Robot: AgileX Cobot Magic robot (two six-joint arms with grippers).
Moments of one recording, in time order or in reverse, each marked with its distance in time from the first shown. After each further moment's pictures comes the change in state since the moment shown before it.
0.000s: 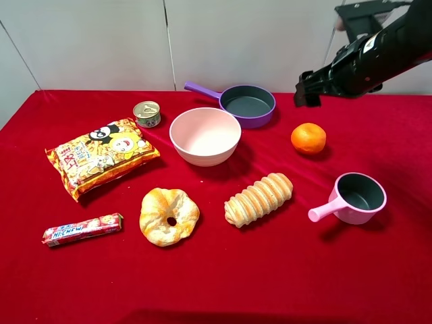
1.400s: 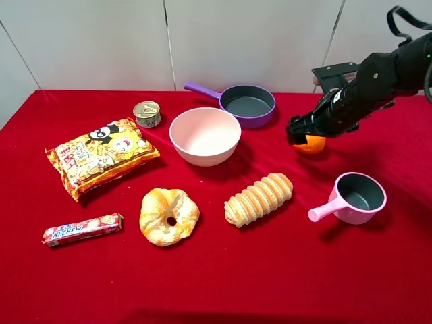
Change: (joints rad) left arm 0.000 0.000 0.000 0.000 0.000 0.000; right arm -0.047 0.304 -0.002 -0.008 -0.149 0.000
